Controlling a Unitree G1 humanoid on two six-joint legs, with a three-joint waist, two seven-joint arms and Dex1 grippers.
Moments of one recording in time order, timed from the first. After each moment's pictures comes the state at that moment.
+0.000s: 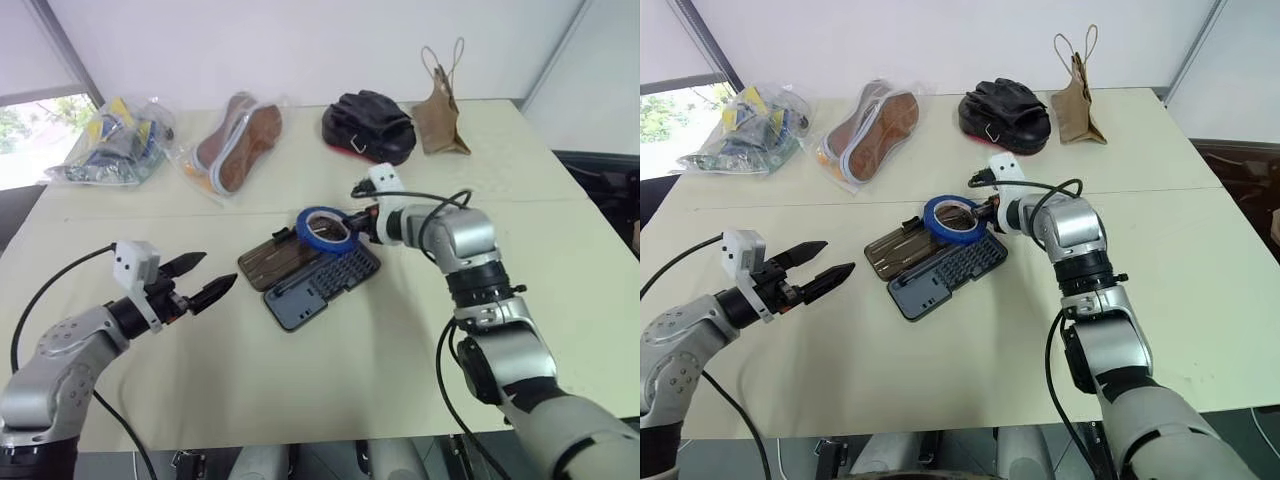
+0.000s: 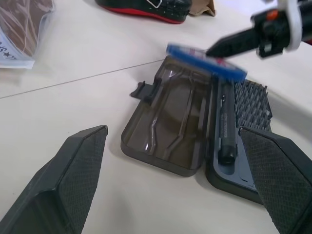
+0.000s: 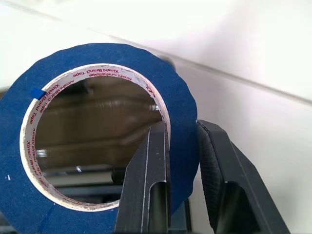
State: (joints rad) left arm 0.00 0.62 0.33 -0.33 -0.67 0.54 -0.74; right arm -0.99 -0.29 0.03 0.36 0.24 1.03 0.47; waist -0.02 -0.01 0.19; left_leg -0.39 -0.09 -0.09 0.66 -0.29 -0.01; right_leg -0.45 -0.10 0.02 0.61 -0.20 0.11
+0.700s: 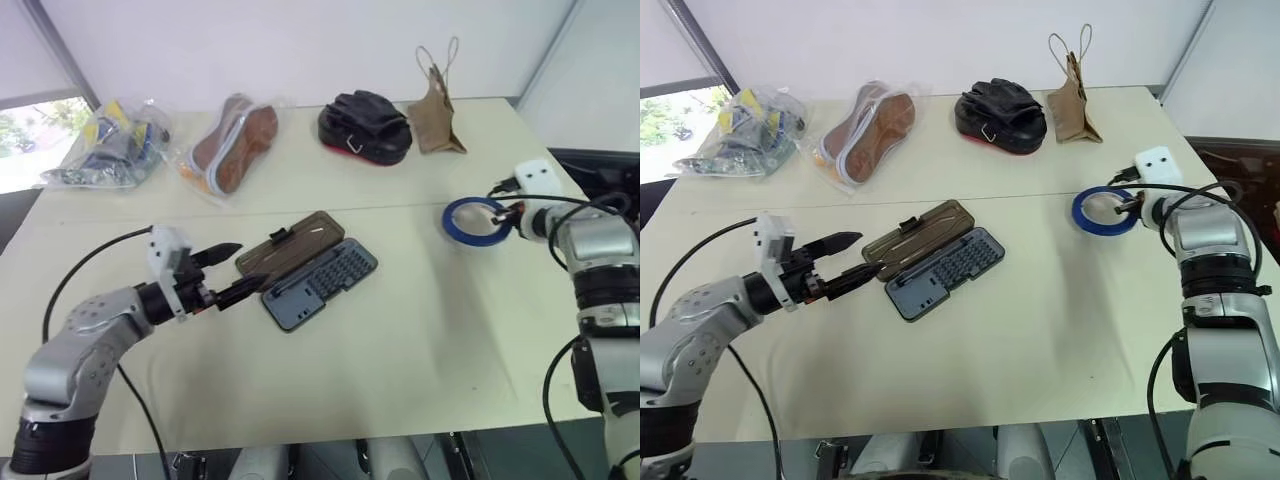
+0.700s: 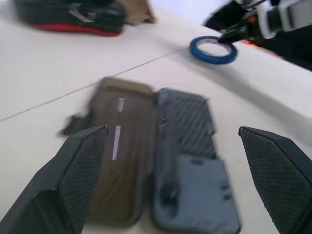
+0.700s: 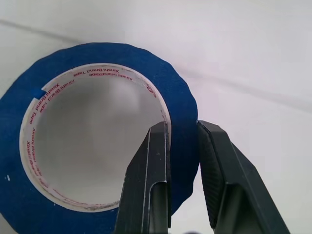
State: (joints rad) left arm -0.13 0.62 0.18 -0.37 -0.71 0.60 -0.80; right arm -0.87 -0.78 -0.03 0.70 0.04 0.65 0.45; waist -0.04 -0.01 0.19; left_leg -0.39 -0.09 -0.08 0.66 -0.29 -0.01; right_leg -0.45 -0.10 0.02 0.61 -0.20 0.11
